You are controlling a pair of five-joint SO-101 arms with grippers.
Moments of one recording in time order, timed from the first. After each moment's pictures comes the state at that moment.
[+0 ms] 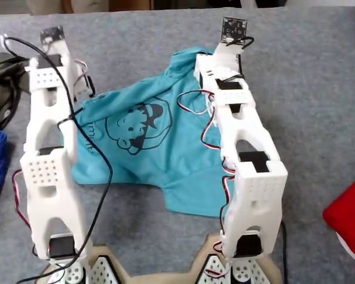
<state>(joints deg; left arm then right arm) -11.3 49.7 -43.9 74.9 2.0 -7.3 32.7 -2.6 11.4 -17.7</state>
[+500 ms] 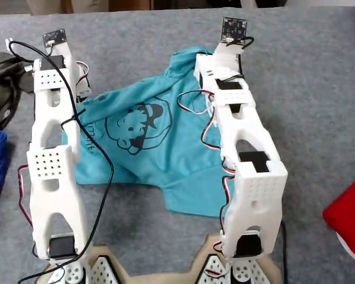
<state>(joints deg) -11.3 56.6 -58.5 81.4 2.7 -7.3 32.7 -2.6 11.2 -17.7</state>
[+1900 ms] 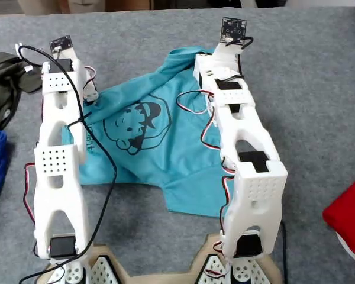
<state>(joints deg) -10.0 63.4 -67.6 85.9 6.4 -7.4 32.7 -2.6 11.2 -17.7</state>
